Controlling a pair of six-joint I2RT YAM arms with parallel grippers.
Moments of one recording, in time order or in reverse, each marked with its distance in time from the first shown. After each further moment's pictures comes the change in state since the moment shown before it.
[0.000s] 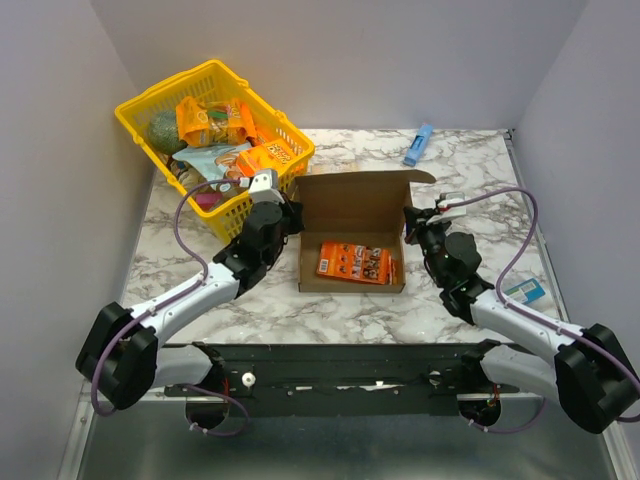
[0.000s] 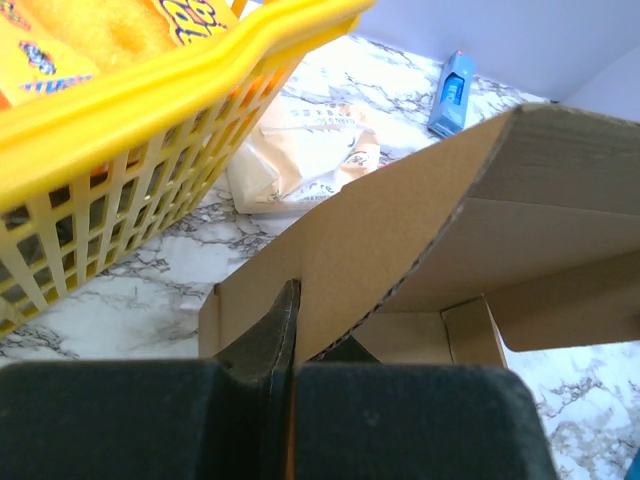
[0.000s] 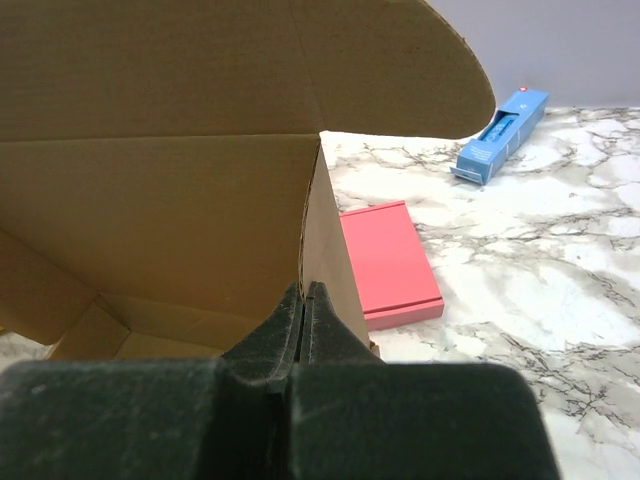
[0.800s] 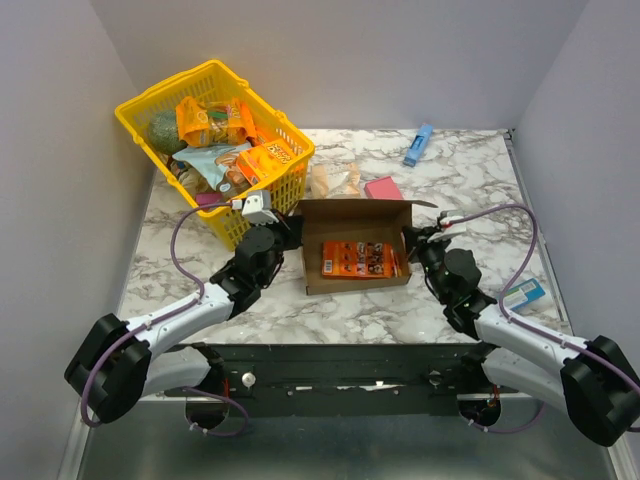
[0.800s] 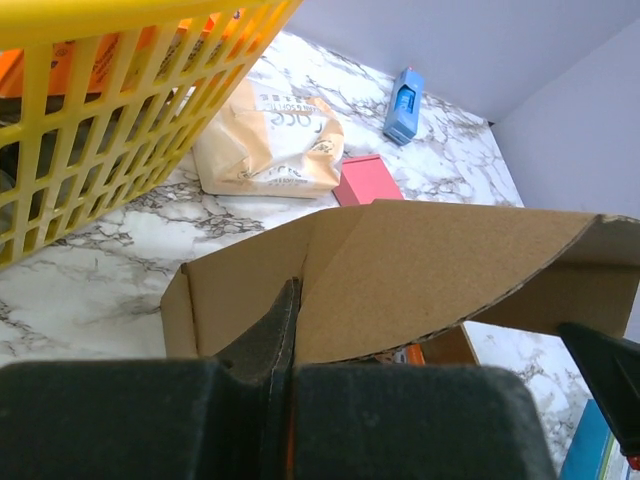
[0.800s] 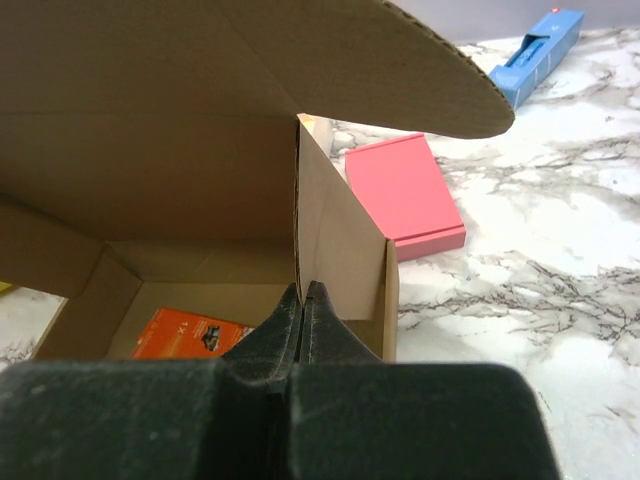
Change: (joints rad) left arm -0.049 -0.102 -0.224 0.203 -0.017 -0.080; right arm 0.039 -0.082 -0.129 -0.018 0.006 0.082
